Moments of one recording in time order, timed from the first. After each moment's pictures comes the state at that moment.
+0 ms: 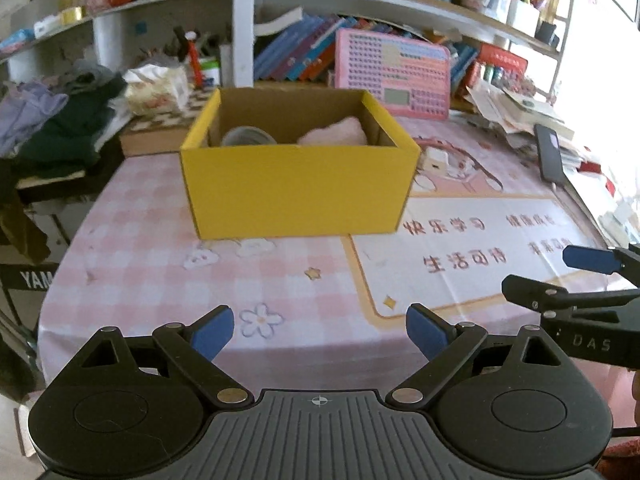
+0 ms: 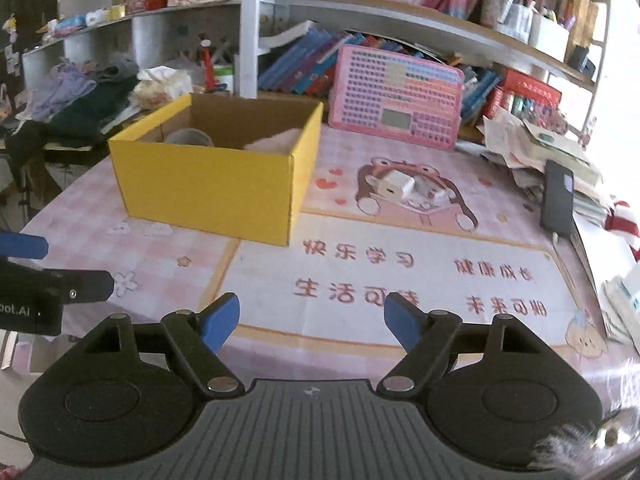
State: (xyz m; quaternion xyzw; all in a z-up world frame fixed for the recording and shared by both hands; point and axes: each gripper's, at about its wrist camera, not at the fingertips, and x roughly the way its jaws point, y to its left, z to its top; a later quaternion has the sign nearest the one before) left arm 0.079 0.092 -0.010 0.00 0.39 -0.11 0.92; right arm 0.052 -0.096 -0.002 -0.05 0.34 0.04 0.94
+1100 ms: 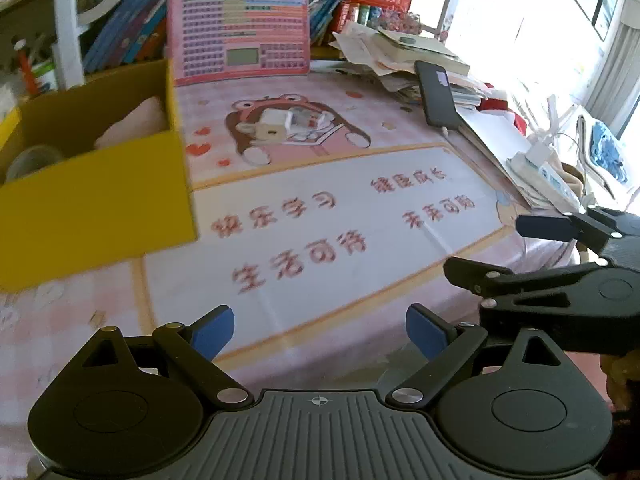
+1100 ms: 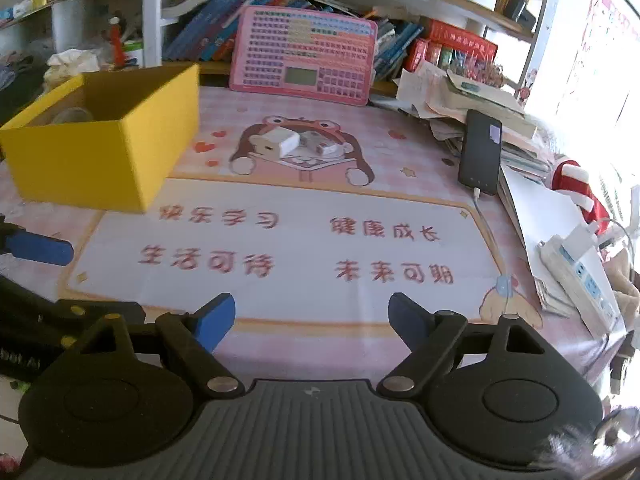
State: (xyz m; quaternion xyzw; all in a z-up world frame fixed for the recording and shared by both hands) left arm 0.134 -0.060 -0.032 0.04 0.42 -0.26 0.87; right arm 0.082 -0.217 -0.020 -0.06 0.38 -0.03 0.92
